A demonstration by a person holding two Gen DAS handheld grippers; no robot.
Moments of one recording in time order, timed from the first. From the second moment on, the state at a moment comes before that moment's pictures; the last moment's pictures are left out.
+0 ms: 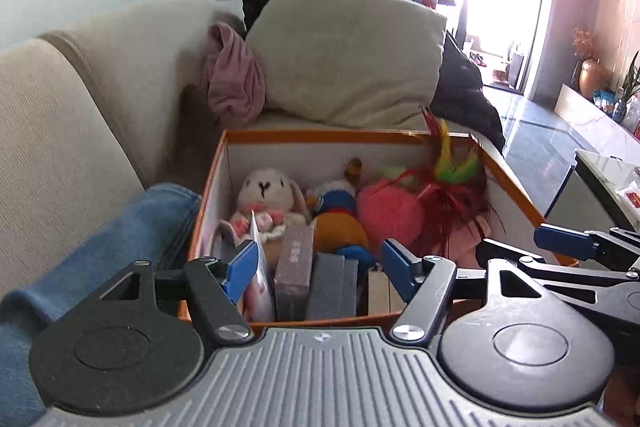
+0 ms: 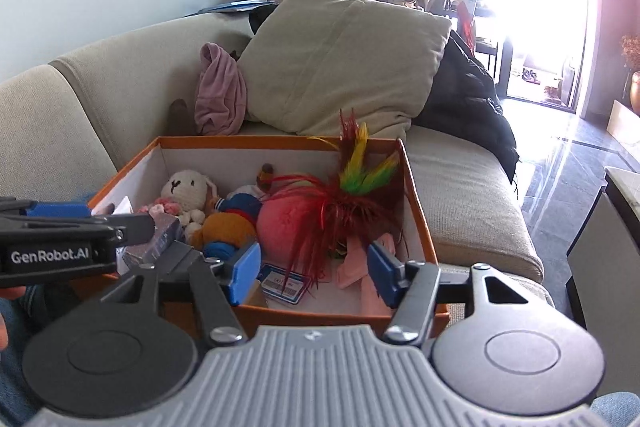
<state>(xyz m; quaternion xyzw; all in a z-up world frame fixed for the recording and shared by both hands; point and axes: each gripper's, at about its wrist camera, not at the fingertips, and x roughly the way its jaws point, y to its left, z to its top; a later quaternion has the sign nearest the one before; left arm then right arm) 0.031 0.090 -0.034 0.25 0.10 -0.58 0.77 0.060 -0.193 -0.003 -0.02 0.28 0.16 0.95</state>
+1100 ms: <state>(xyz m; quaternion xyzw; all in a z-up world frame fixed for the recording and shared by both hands) 0.042 0.084 -0.055 0.27 0.12 -0.58 0.76 0.058 -0.192 -0.021 -0.02 0.28 0.16 0.95</state>
